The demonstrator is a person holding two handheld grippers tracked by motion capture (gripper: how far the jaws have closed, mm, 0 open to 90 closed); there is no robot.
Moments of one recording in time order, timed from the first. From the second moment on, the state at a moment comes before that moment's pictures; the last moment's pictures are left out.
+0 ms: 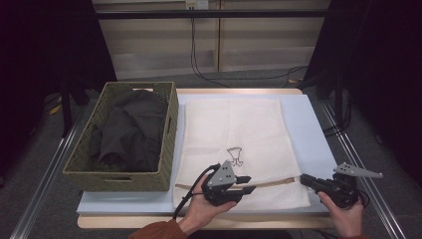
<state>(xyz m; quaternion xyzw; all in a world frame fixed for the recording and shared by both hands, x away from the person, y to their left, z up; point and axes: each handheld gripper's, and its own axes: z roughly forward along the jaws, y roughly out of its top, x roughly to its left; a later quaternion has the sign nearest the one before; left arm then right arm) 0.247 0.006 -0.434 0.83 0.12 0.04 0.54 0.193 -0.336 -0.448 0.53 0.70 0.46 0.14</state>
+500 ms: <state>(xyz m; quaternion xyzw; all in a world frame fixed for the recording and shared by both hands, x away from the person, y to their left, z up) 0.258 -0.045 -0.453 0.83 0.13 -0.01 0.54 0.193 -0.336 -0.442 0.52 0.70 0.47 0.15</state>
